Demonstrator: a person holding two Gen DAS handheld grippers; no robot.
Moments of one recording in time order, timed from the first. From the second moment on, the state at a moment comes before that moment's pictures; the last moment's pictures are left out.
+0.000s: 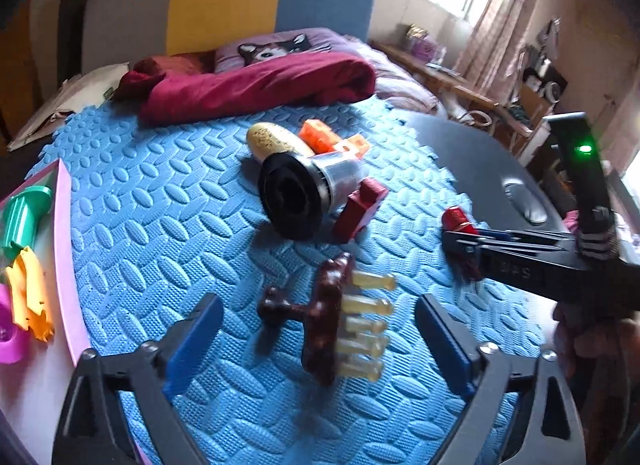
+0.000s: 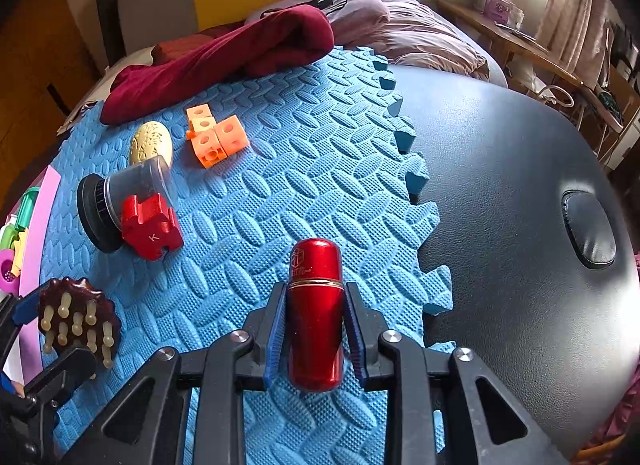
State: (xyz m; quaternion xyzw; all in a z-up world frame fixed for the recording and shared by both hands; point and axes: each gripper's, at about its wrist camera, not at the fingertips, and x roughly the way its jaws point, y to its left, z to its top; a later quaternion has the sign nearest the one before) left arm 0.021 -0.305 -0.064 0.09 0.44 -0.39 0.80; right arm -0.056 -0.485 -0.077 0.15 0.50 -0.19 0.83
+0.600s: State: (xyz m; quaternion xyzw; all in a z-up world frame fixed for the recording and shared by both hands) left arm 0.014 -0.292 -0.066 0.10 0.43 -0.37 0.82; right arm -0.054 -0.478 -0.077 0.12 0.50 -0.18 0.84
